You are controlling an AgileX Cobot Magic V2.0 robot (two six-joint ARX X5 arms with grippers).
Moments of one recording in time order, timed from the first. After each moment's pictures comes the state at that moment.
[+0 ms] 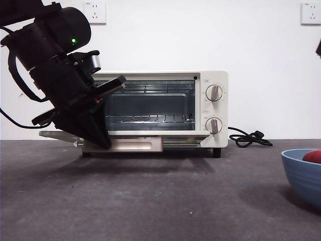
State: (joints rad) left arm -0.43 1.62 0.99 -0.30 0.21 -0.23; right arm 0.30 0.83 0.86 -0.87 -0.24 0.32
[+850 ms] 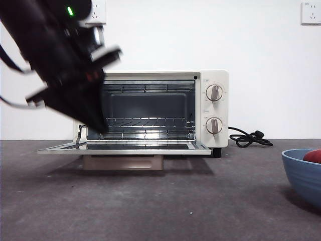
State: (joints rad) left arm -0.53 1.45 0.97 -0.50 0.21 -0.15; right arm 0.28 0.96 0.86 -1.11 -0.02 0.36
